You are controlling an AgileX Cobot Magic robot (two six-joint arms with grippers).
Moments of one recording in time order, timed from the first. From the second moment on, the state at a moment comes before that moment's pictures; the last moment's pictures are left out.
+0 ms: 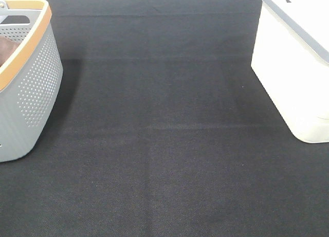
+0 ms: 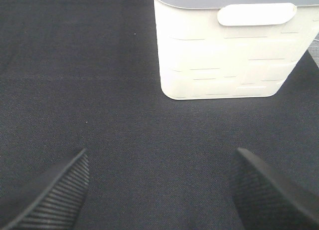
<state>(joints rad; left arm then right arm) -0.01 0.00 -0.50 0.01 1.05 0.03 -0.04 -0.01 -0.50 0.10 1.07 -0.06</state>
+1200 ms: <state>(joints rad) -0.01 0.00 -0.50 0.01 1.05 0.03 -0.04 -0.01 -0.50 0.10 1.07 -0.06</state>
